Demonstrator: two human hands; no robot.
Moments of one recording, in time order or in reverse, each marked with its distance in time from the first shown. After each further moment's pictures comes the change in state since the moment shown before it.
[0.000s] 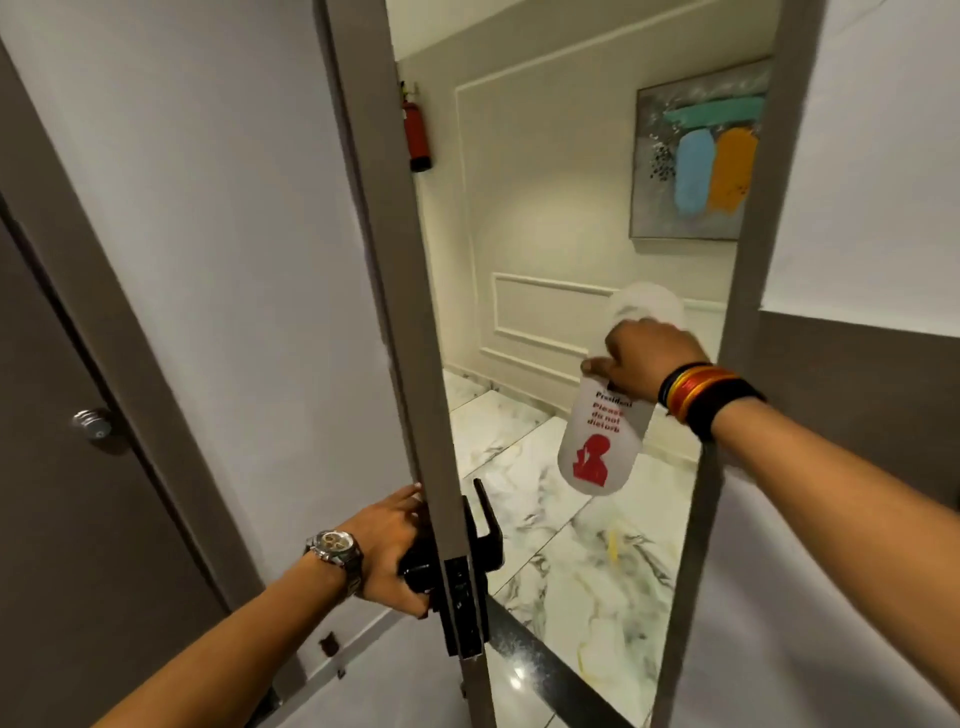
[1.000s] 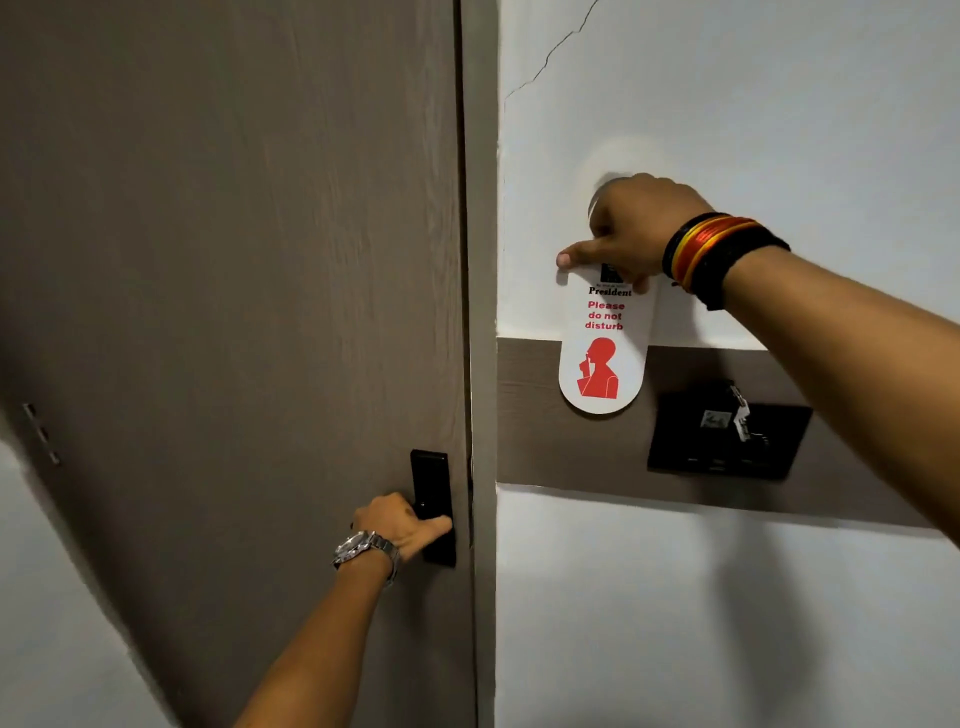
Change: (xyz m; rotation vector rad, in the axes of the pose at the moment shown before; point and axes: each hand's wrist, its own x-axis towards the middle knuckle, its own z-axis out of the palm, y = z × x) left_hand 0.305 0.085 0.081 -0.489 -0.025 -0.434; right_hand -0.044 0.157 -0.170 -0.327 0.164 0.412
